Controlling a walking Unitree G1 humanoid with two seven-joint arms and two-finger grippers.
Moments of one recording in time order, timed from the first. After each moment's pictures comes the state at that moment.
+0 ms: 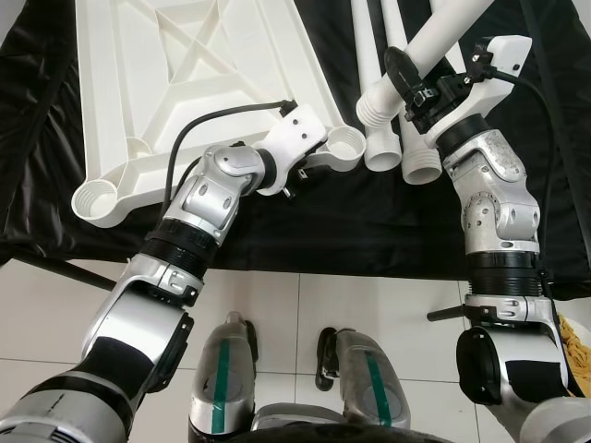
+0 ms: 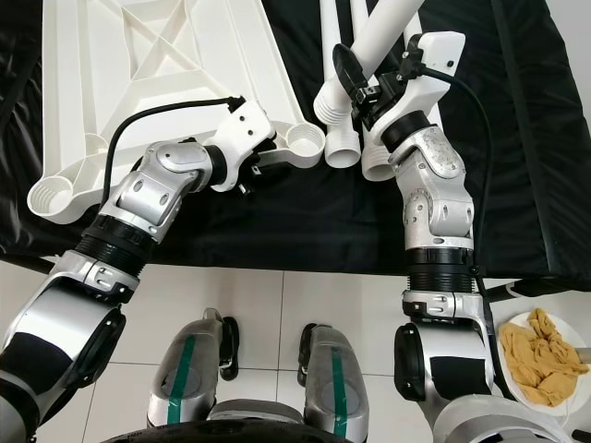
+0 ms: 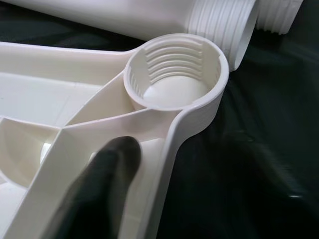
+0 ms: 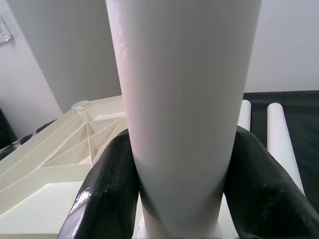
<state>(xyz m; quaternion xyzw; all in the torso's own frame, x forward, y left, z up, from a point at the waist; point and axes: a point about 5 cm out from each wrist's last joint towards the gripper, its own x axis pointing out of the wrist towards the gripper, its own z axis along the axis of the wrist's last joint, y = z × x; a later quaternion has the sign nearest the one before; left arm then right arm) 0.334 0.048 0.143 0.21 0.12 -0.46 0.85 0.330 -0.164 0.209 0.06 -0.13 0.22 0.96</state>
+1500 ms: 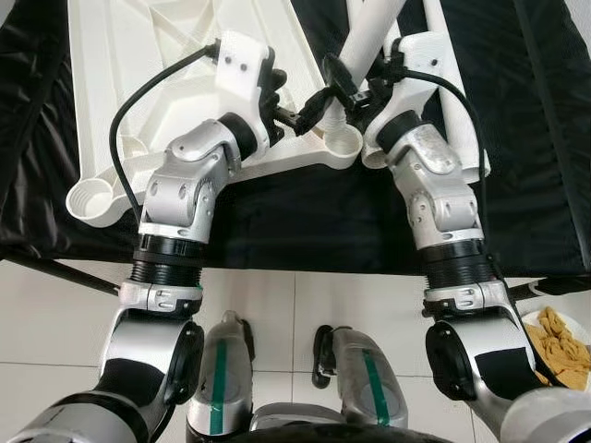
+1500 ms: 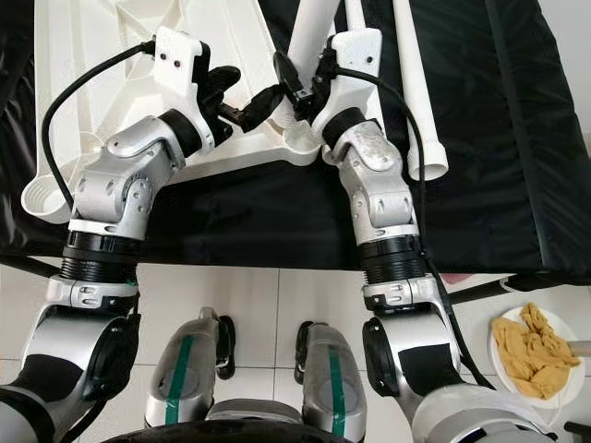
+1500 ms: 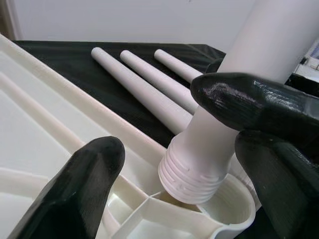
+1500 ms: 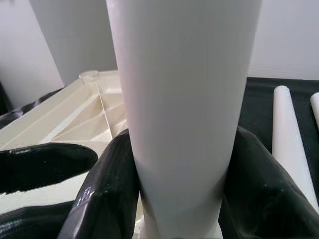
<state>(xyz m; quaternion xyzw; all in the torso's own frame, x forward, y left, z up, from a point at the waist) 0.329 0.077 0.193 -0.06 0.00 -0.35 0.94 0.342 -0.097 0.198 0.02 -0.10 0.24 0.97</state>
